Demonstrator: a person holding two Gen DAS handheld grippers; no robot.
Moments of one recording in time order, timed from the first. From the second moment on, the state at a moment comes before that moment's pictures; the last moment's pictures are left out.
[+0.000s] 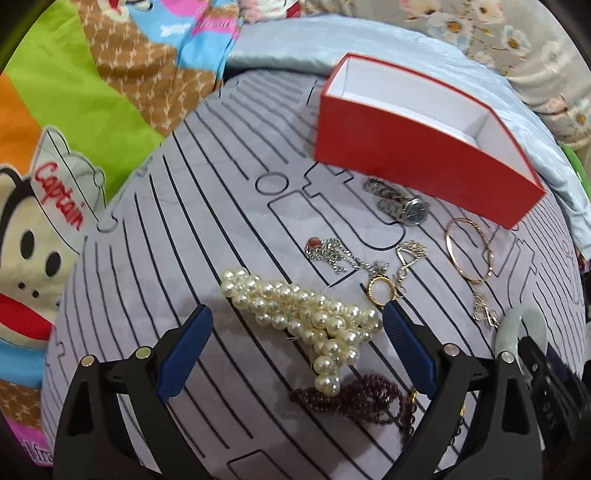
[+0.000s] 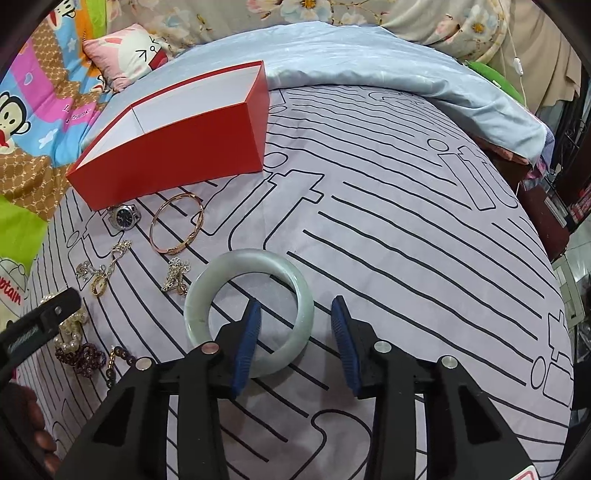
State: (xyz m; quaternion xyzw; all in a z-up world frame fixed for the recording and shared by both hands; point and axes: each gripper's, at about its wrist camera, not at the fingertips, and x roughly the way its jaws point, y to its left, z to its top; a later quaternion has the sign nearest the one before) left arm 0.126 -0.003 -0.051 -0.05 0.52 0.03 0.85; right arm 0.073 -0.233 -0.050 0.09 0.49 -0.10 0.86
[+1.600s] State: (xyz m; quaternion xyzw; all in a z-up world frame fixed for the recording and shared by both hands) left arm 0.133 -0.005 0.050 -0.05 0.42 -0.09 0.90; right arm 0.092 -0.228 0.039 0.09 0.41 -0.04 0.91
